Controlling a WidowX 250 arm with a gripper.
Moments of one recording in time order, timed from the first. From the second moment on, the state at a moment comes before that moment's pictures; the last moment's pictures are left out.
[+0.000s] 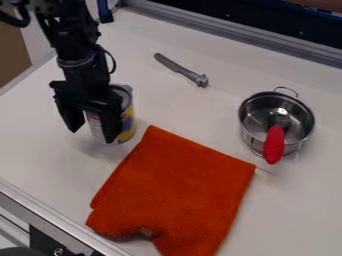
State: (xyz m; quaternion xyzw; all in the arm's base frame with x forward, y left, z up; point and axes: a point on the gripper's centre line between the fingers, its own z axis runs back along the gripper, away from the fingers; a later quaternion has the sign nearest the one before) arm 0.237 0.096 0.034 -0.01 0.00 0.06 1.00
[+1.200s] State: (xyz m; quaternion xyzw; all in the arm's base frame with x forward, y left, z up) arm 0.342 0.089 0.029 -0.01 -0.08 0.18 0.98
